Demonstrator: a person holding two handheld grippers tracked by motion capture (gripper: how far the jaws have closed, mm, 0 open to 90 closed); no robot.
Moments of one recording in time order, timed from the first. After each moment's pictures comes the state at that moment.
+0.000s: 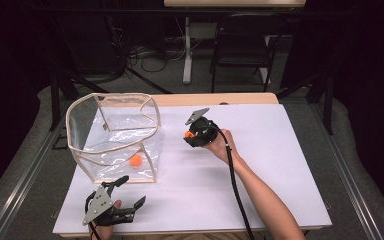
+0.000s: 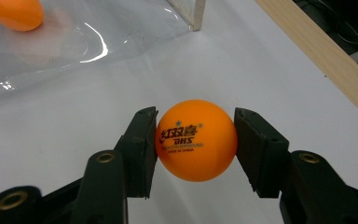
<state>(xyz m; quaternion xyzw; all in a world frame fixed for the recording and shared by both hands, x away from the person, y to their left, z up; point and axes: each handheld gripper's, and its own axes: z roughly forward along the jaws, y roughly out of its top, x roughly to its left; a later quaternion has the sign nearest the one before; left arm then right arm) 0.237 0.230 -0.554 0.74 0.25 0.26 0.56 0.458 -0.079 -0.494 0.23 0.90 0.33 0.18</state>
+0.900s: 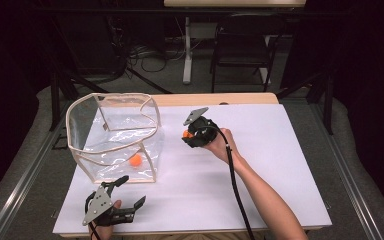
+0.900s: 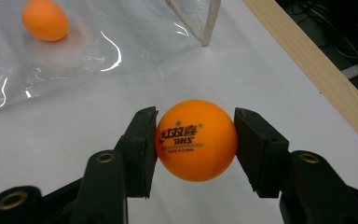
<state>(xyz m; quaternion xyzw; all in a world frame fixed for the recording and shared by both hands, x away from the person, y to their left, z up) 0.236 0.230 -0.554 0.74 0.25 0.27 0.56 0.445 -0.075 -0.477 0.21 0.90 0.34 0.19</state>
